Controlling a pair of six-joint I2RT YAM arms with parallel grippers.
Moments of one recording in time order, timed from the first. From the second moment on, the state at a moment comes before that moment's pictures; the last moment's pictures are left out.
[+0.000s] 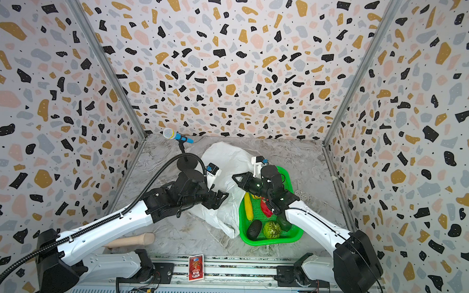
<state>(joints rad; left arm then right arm) -0.88 1.21 1.05 -0.47 -0.04 -0.25 0.64 1.26 0.81 0.14 -0.34 1.01</state>
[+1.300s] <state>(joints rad) -1.05 1.45 1.13 -0.51 -0.53 -0.33 0.66 1.24 0.86 0.07 -0.28 1.09</state>
